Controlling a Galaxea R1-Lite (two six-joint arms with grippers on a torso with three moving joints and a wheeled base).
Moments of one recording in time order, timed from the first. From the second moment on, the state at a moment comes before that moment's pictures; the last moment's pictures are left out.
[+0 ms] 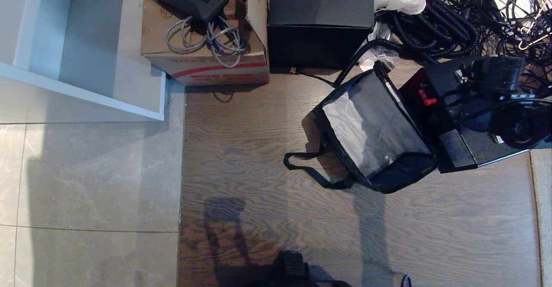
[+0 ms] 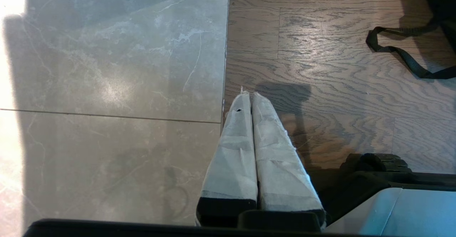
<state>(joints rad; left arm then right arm) 0.00 0.00 0.00 0.00 0.01 -0.01 -0.02 1.88 -1.22 -0.55 -1.01 -0.39</state>
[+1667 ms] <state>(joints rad) 0.00 0.00 0.00 0.00 0.01 -0.01 0.19 1.98 -1.05 -0.25 -0.86 -0.05</state>
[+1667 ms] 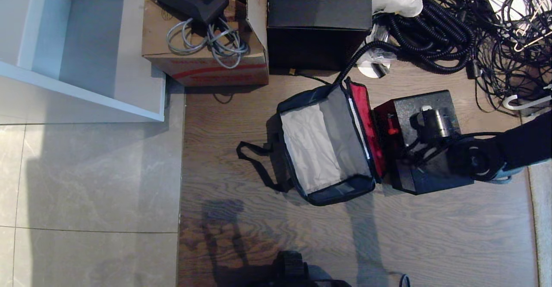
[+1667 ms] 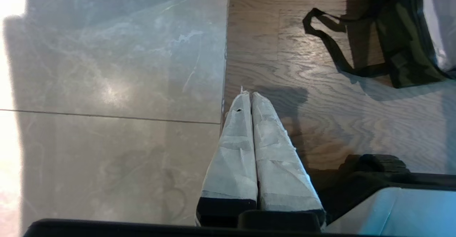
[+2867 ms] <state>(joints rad) 0.00 0.00 0.00 0.00 0.01 -0.01 0.28 0.91 -0.40 -0.03 -0.71 -0.07</state>
